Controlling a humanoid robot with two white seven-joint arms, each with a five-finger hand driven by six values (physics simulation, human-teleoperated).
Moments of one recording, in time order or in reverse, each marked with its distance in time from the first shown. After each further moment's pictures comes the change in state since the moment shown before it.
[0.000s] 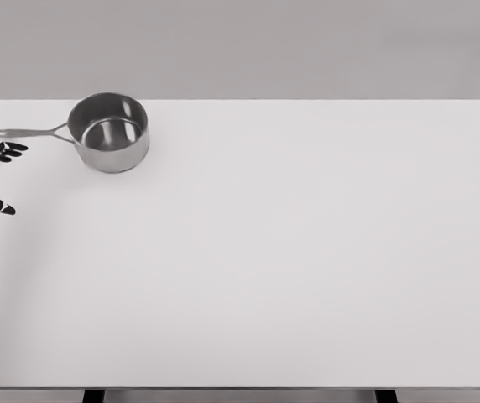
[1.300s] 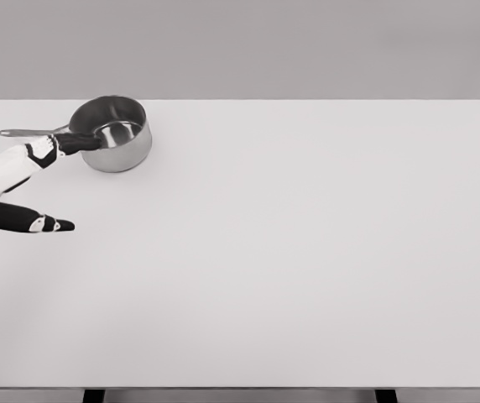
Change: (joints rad) left arm 0.342 -0.156 0.353 -0.300 0.134 -0.904 0.000; right arm 0.000 0.000 0.000 0.000 0.000 0.000 0.000
